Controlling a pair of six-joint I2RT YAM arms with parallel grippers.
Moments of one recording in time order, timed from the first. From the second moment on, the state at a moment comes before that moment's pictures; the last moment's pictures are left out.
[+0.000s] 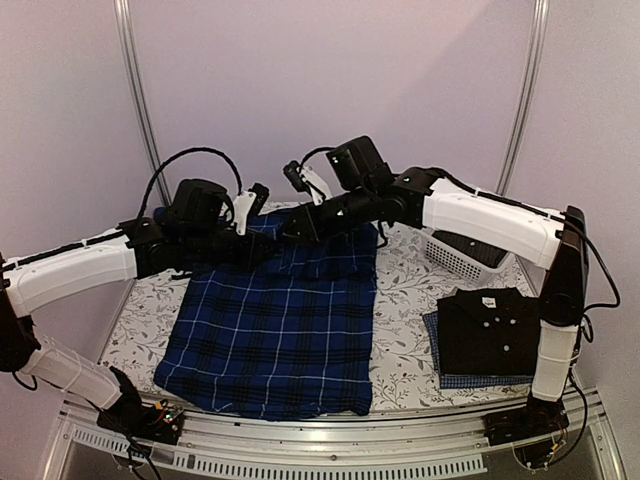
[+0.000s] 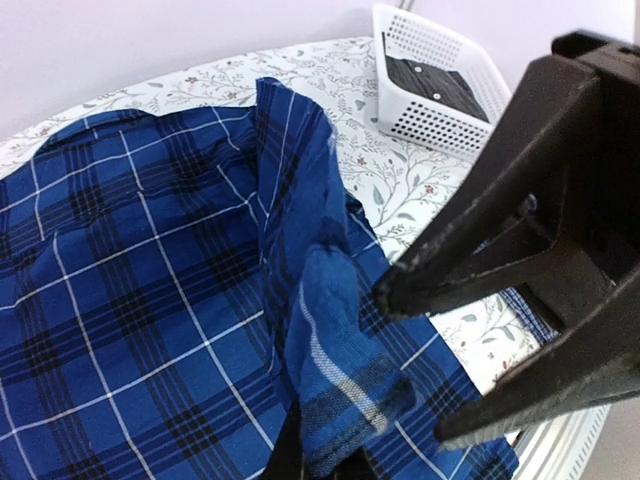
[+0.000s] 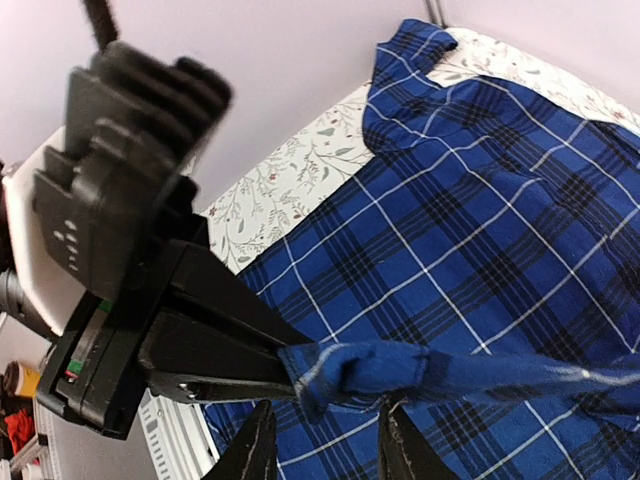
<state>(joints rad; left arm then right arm) -0.74 1.32 1.03 -0.27 0.09 -0.25 0.92 1.96 1.88 -0.49 -0.33 0.29</state>
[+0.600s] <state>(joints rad) -0.51 1.64 1.01 -0.22 0.17 -0.46 0.68 1.93 1.48 -0.29 -0.22 0.49</state>
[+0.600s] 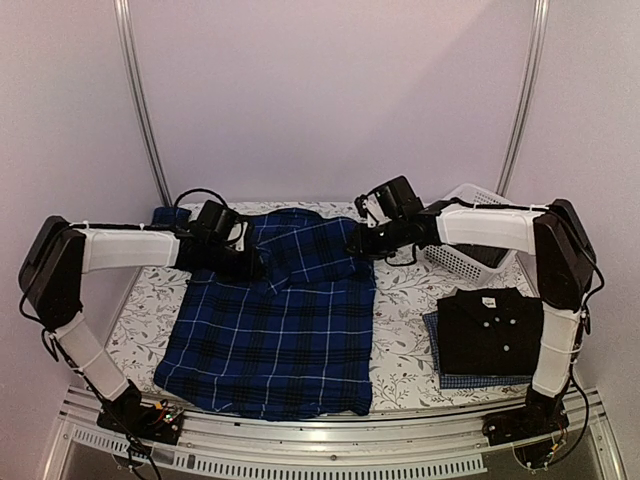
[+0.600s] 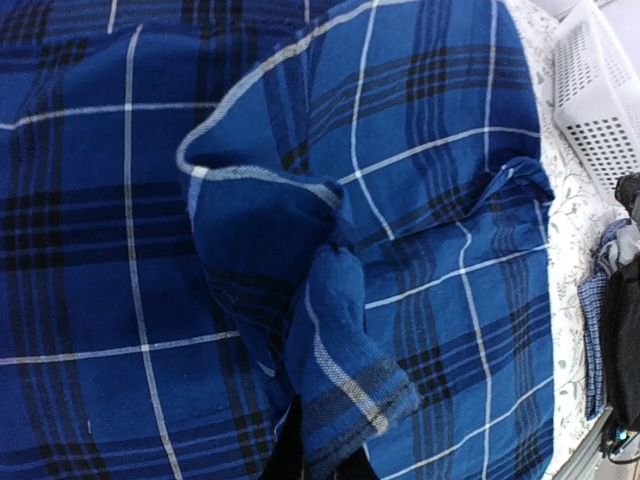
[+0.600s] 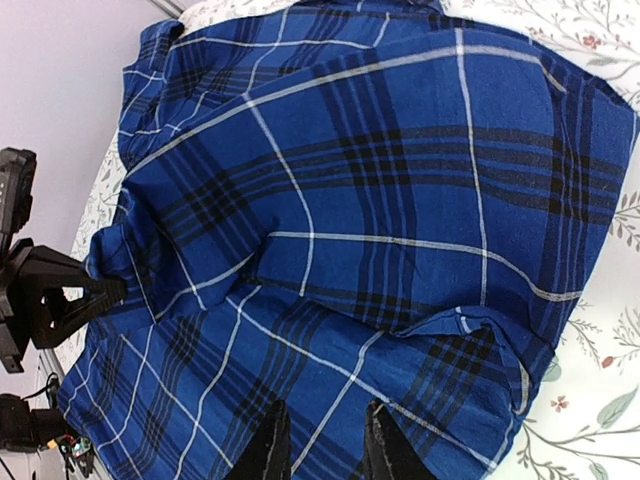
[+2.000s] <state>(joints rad) -0.40 1.99 1.57 -0.29 0.38 -0.53 0.62 1.85 1.34 -0.37 -0.14 0.49</state>
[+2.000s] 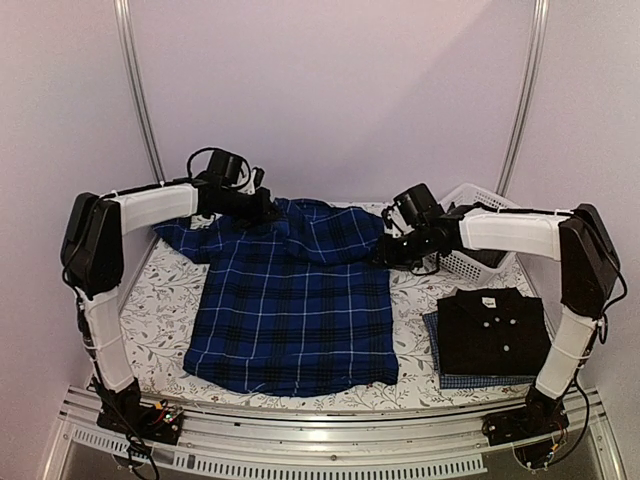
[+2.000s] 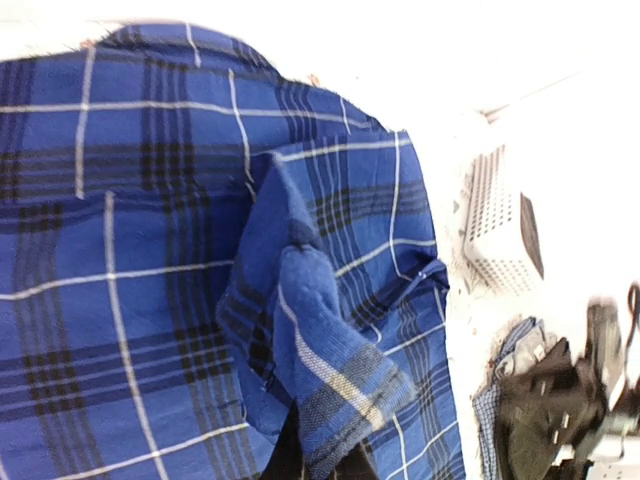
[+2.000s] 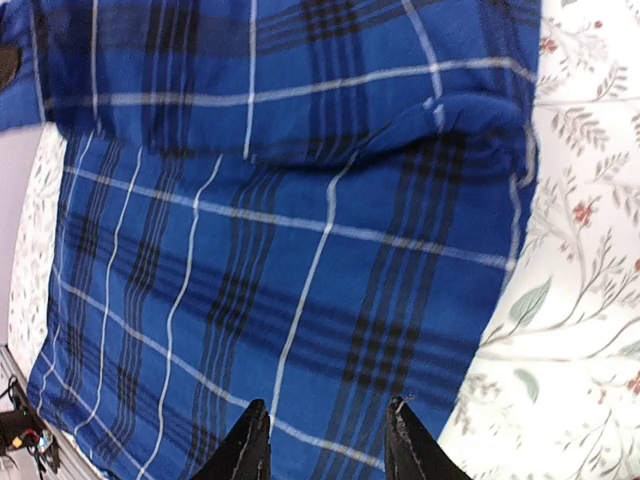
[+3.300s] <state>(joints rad) -0.28 1.62 0.88 -0.13 0.38 -0.67 1.01 1.60 0.81 -0.35 -0.18 0.74</state>
